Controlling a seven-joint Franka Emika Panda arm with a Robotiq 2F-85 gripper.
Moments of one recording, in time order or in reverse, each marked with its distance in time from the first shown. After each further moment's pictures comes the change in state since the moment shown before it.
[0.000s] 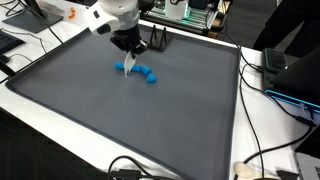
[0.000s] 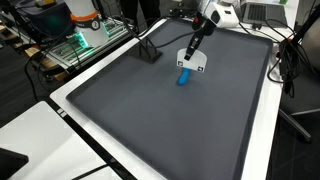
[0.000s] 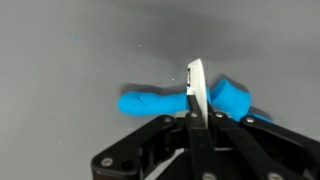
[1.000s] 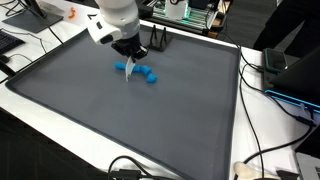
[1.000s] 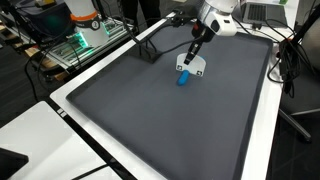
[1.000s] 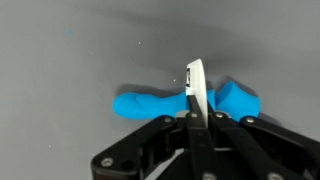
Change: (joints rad) arm 0.001 0.049 -0.001 0.021 -0.012 0.010 -0.017
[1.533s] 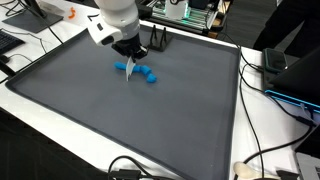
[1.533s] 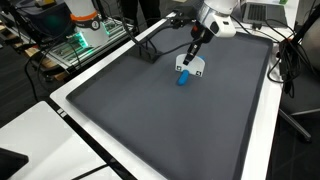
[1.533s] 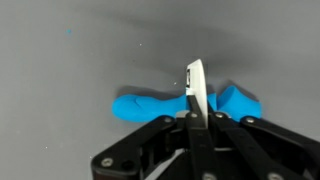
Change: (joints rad) arm -0.002 0.001 0.000 -0.006 0.001 0.000 -0.024
